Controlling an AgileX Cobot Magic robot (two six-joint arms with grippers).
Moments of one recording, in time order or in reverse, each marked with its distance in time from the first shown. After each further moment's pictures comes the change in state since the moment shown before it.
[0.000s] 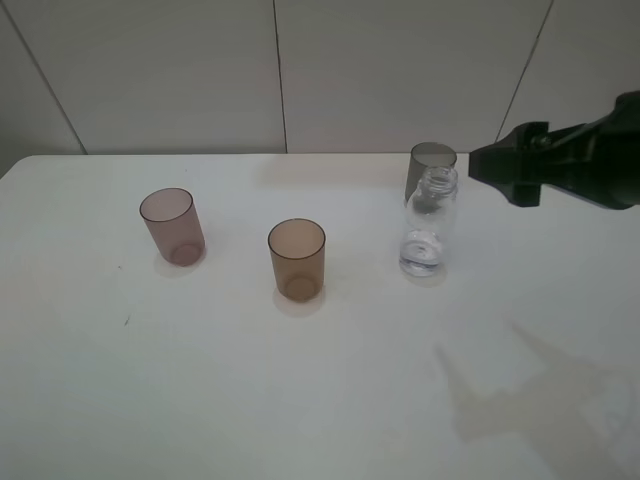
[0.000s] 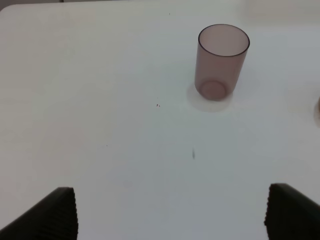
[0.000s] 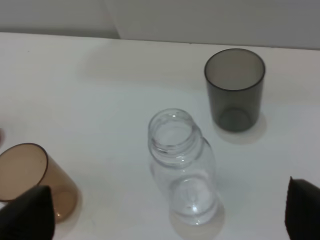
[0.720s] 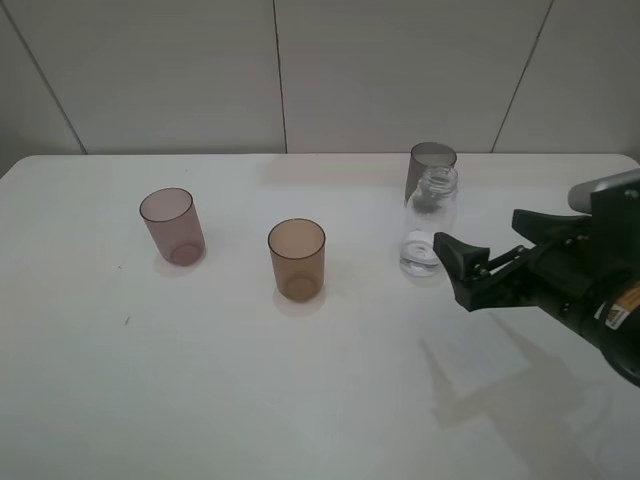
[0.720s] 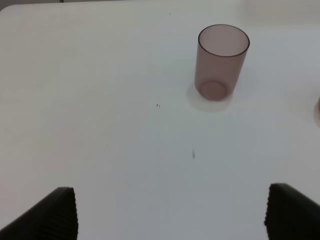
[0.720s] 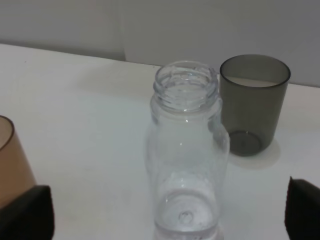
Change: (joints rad) left arm 0.000 0.000 0.000 0.000 0.000 0.000; right arm 0.154 0.524 0.433 -0.012 -1.256 0.000
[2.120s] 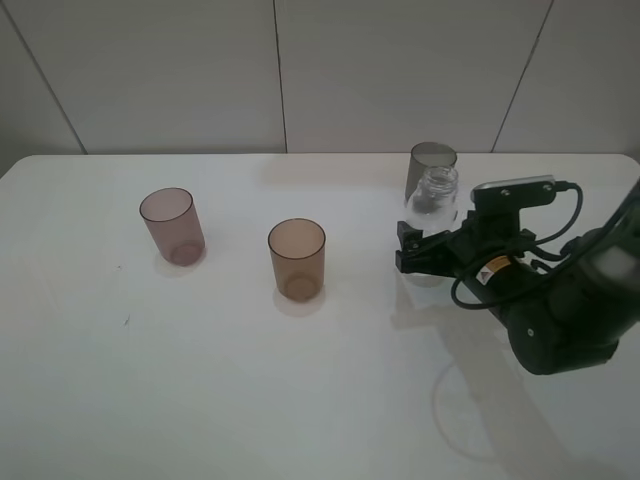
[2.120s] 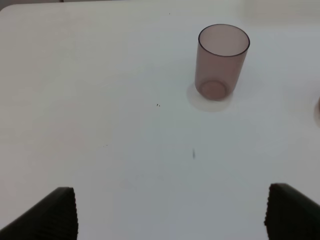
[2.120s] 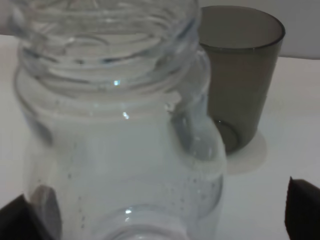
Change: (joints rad) left arm 0.000 0.000 0.000 0.000 0.000 0.000; right arm 0.000 0.549 -0.353 0.169 -0.132 0.000
